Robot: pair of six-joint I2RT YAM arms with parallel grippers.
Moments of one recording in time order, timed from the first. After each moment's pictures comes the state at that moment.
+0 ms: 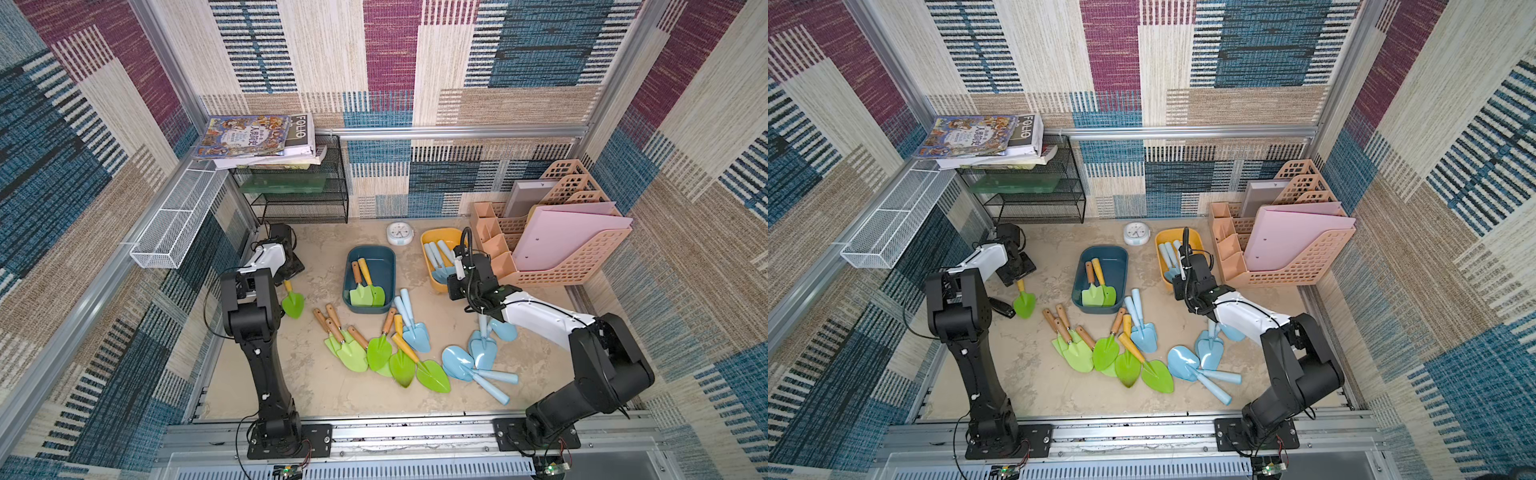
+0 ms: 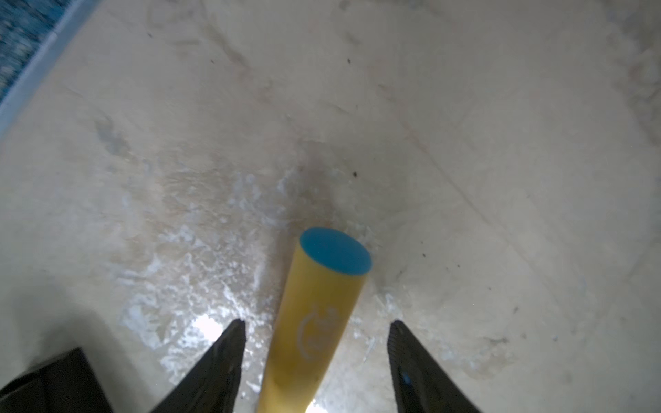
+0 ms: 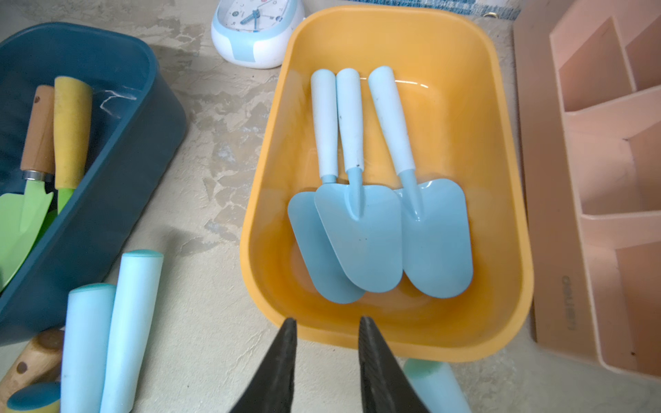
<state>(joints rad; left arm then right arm) 0.15 2.18 1.67 -0.72 -0.16 -0.53 0.46 1.55 0.89 -0.03 0.16 0.13</state>
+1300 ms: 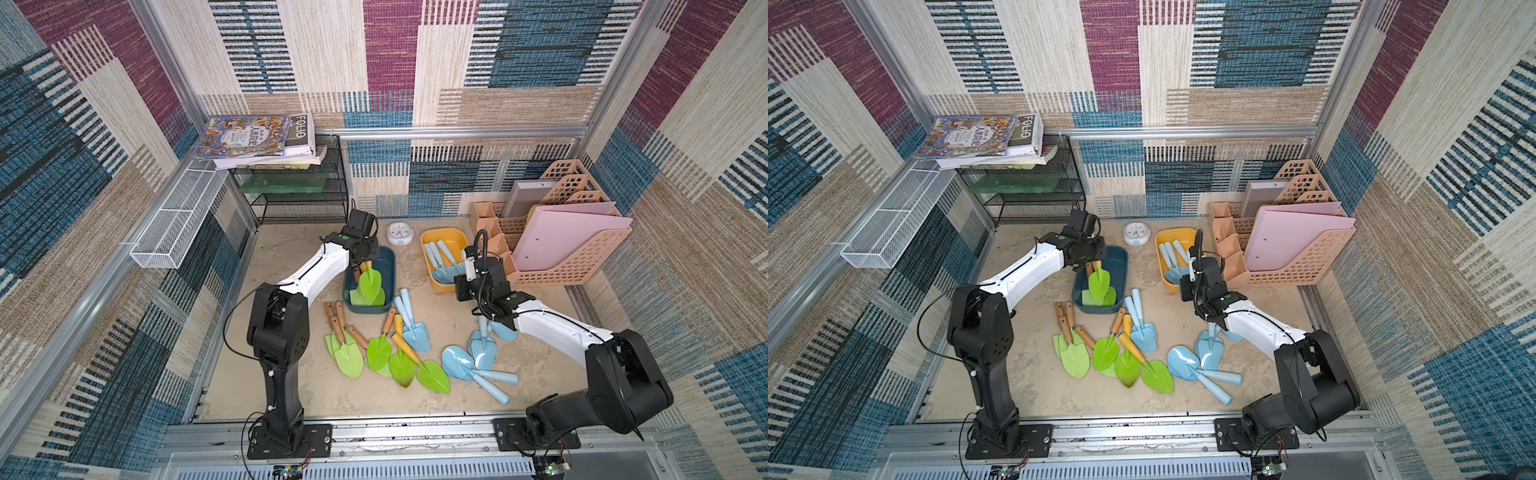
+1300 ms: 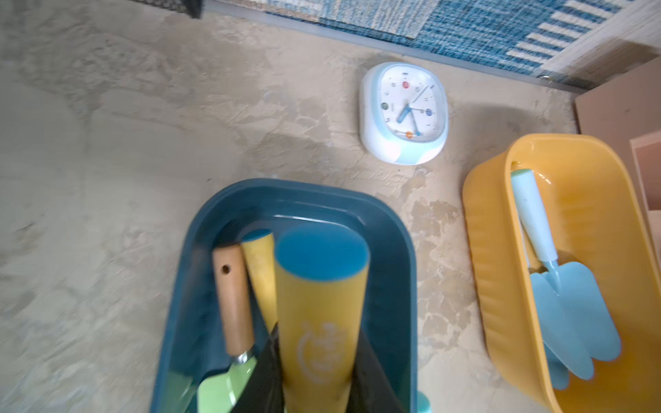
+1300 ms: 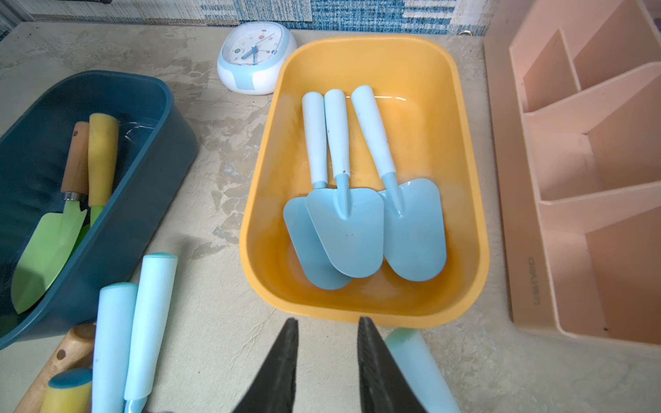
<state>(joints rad) -0.39 1.99 1.68 -0.55 -0.09 -0.47 0.42 1.44 0.80 0.01 0.13 0.16</state>
